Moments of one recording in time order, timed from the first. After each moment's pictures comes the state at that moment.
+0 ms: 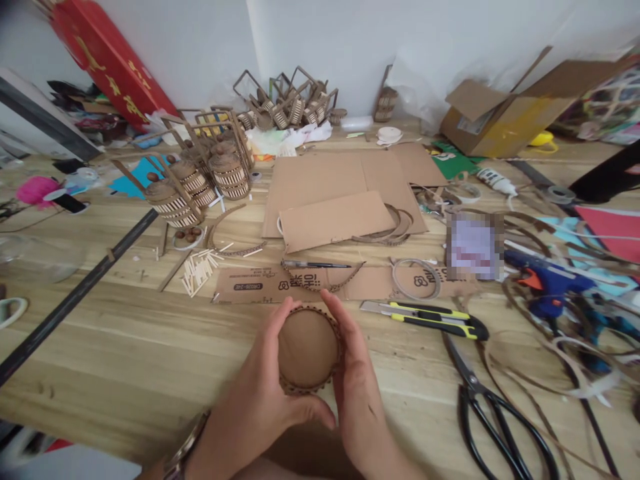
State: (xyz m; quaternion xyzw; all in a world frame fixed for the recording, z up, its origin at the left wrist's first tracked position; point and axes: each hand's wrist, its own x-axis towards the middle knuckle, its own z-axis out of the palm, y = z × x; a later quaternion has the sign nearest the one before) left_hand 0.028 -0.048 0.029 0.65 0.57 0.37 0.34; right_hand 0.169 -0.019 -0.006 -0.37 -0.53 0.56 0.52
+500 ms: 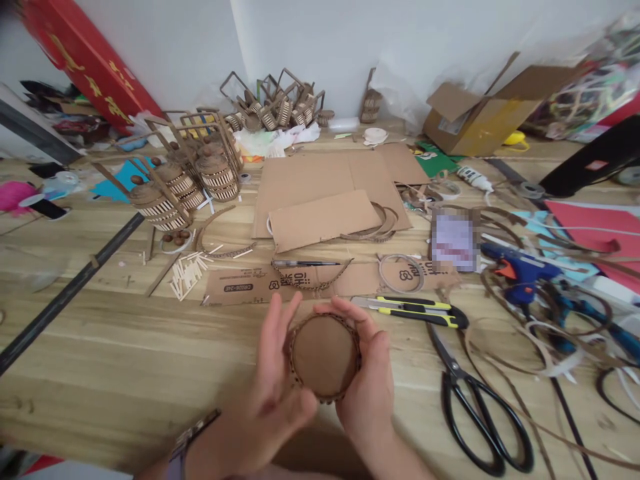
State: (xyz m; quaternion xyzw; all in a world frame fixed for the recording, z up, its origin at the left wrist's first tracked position) left_hand 0.037 -0.046 0.029 0.50 0.41 0.46 0.61; right_hand 0.165 -0.008 0.016 -0.46 -0.35 0.55 0.61
